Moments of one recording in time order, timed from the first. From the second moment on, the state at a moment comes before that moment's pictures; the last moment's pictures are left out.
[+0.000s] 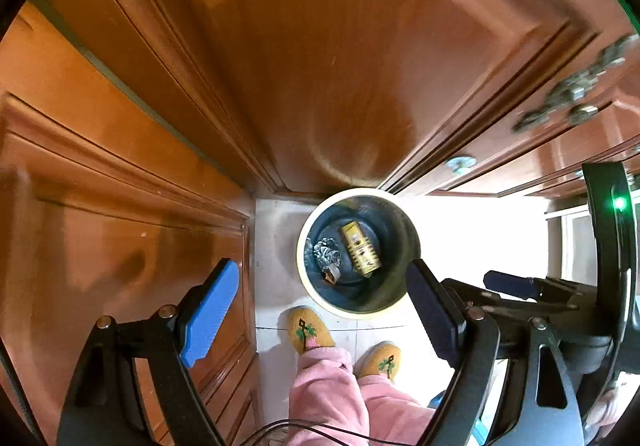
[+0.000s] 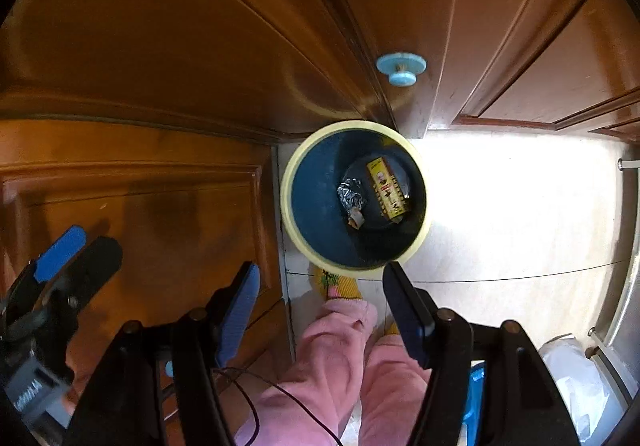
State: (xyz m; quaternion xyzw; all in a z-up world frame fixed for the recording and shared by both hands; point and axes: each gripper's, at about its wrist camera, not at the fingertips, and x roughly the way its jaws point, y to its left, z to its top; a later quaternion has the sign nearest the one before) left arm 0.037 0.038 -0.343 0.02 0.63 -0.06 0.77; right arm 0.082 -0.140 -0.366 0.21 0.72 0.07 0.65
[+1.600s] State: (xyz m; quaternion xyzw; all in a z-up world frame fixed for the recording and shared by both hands) left arm 0.062 0.007 -0.003 0.08 0.42 -0.16 0.89; right arm 0.074 -0.198 -0.018 0.22 0.55 0.06 0.80
